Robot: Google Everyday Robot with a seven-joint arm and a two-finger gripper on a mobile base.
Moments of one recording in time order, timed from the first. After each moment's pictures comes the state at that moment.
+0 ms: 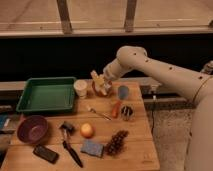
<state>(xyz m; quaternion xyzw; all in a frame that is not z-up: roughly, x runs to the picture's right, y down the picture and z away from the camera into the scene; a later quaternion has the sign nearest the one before) -0.023 -0.049 0.756 -0.29 -0.14 0.52 0.79</state>
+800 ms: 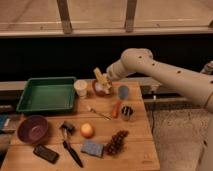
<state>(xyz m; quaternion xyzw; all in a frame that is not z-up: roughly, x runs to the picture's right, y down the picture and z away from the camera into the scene) -0.003 -0.035 0.769 -0.27 -0.15 0.54 0.78</state>
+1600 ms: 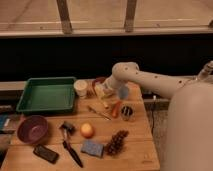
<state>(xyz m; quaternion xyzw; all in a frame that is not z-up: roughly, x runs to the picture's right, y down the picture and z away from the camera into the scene) -0.020 0.049 0.866 -0.34 -0.03 0.54 0.76</state>
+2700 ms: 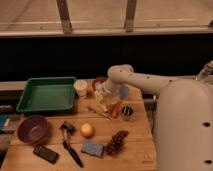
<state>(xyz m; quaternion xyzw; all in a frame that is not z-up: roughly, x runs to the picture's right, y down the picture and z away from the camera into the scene) -0.019 0.066 0.876 -0.35 0.00 0.55 0.76</state>
